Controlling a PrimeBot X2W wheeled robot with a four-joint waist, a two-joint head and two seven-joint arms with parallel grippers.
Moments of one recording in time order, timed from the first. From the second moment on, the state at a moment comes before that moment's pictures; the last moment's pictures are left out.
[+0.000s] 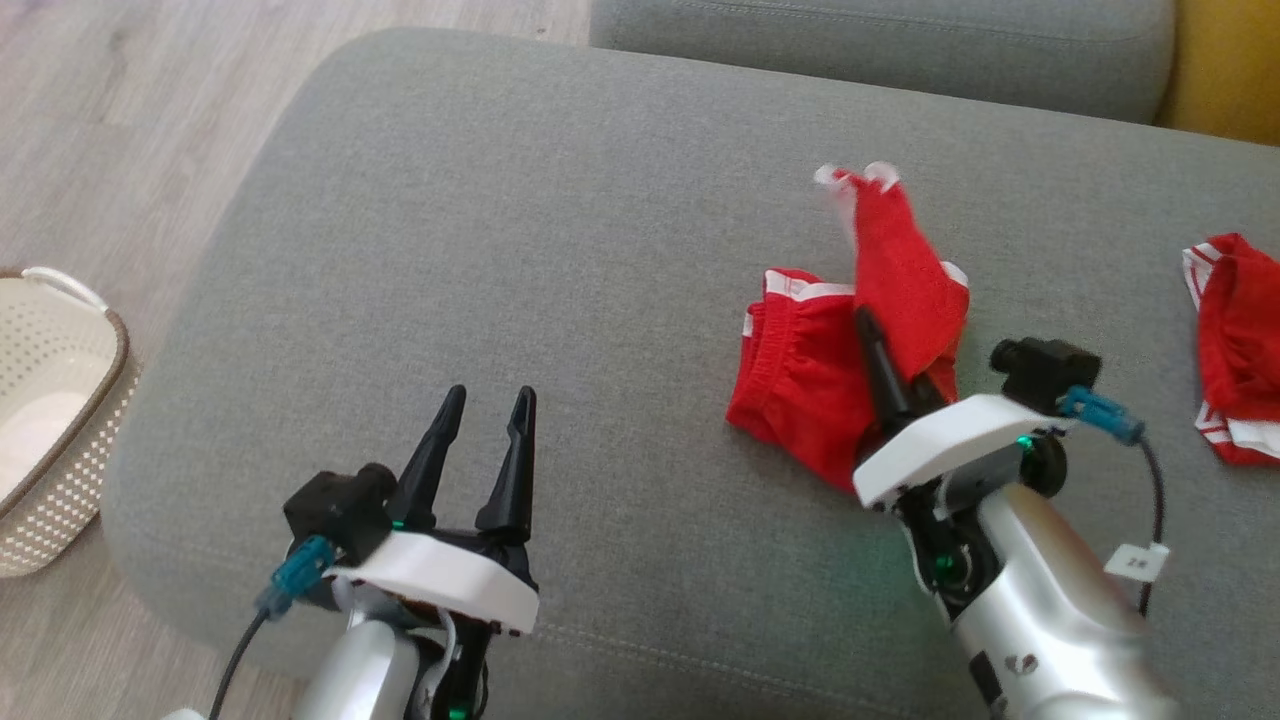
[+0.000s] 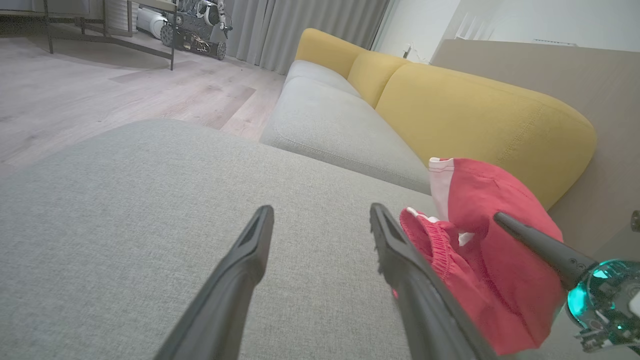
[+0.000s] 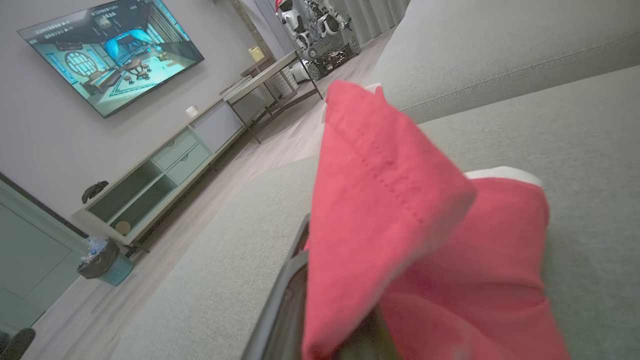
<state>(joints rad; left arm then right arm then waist) -0.10 0.05 -0.36 0.20 -0.42 -0.03 -0.25 -0.42 -0.06 0.32 0.61 0.66 0.12 -0.12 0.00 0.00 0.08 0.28</state>
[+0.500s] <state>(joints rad) -0.10 0.05 -0.36 0.21 -0.42 -0.03 -0.25 -0.39 -0.06 0.50 0.61 0.66 0.12 -0.08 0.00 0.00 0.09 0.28</state>
